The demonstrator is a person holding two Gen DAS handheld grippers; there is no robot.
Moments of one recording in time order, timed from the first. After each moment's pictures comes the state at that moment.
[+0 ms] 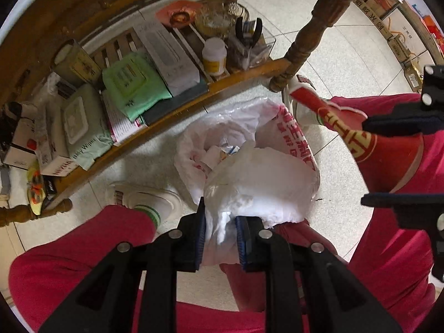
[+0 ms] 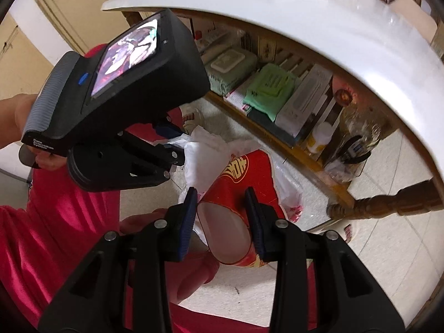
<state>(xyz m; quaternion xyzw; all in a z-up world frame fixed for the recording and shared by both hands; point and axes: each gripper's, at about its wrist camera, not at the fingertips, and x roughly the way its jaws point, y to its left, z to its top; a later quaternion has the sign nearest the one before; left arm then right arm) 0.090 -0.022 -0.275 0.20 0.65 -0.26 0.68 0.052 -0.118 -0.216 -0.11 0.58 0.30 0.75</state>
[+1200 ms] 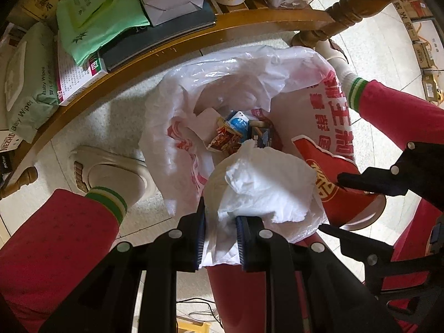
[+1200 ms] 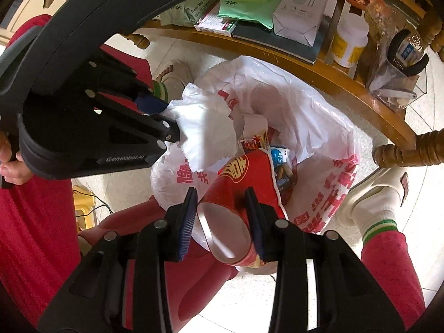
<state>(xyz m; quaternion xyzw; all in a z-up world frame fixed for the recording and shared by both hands) 0.123 -0.041 -0.407 0.17 0.75 -0.23 0.59 0.070 -0.124 -0.382 -0.02 0.69 0.26 0.68</state>
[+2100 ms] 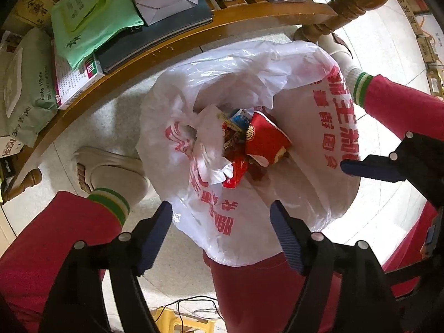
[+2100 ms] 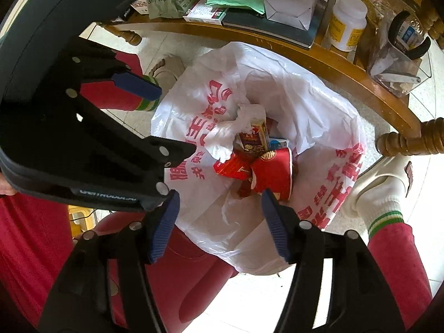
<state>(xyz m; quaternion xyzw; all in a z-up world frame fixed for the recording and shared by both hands) 0.124 -0.049 -0.412 0.19 0.75 -0.22 0.59 0.072 -0.128 -0.399 -0.01 0.71 0.25 0.66</state>
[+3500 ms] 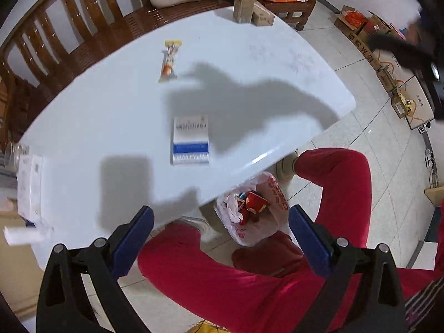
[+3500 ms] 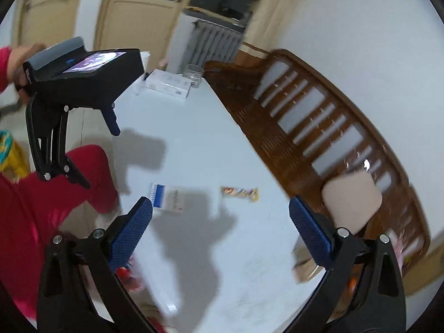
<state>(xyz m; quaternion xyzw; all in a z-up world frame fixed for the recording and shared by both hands) 0.192 -0.019 0.036 0.20 0.60 -0.27 0.73 0.186 -0.185 0.098 -0.34 0.26 0.35 0.83</state>
